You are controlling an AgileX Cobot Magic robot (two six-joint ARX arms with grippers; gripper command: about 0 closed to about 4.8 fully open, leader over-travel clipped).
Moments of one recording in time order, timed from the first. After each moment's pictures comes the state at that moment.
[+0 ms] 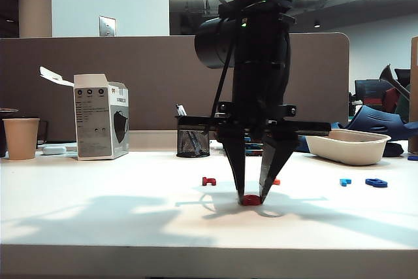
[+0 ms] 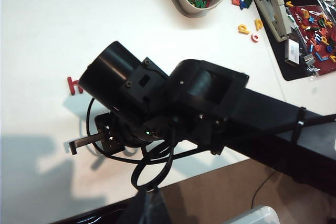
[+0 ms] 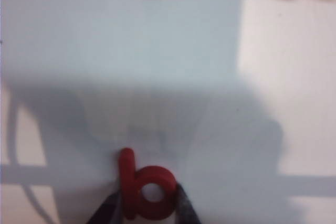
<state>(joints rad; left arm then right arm) -1.02 1.38 1.77 -1.11 -0.25 -0.73 0.68 1.99 1.46 -0.92 0.00 0.60</state>
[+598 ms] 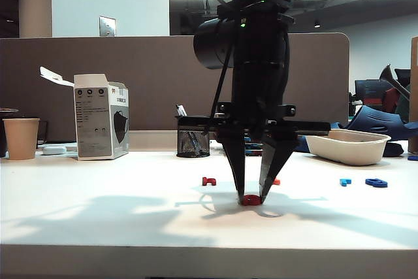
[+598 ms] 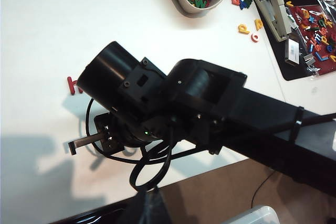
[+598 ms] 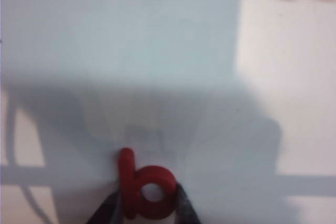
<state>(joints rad) -1.02 1.38 1.77 -1.11 -0.25 -0.73 0.69 1.99 1.47 -0.93 0.00 0.60</state>
